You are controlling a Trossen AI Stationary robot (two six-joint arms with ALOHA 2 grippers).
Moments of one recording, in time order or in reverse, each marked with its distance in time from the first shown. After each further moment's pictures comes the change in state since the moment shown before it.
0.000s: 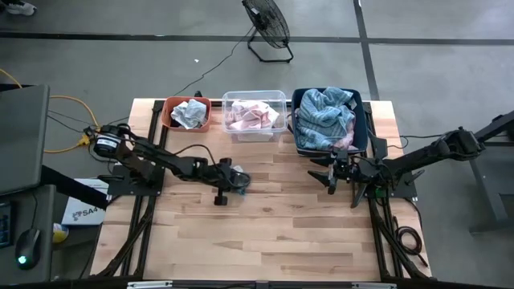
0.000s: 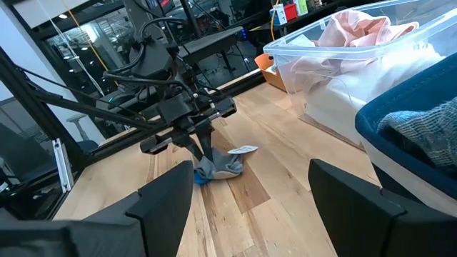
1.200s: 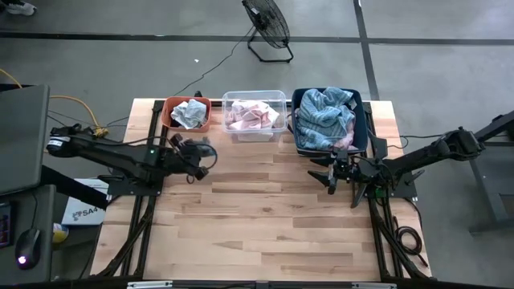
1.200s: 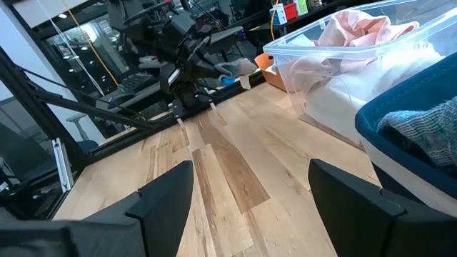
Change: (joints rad) left arm -0.052 -0.635 -0.001 -0.760 -0.651 -0.547; right arm 0.000 0.000 0.000 -0.001 0.000 0.000
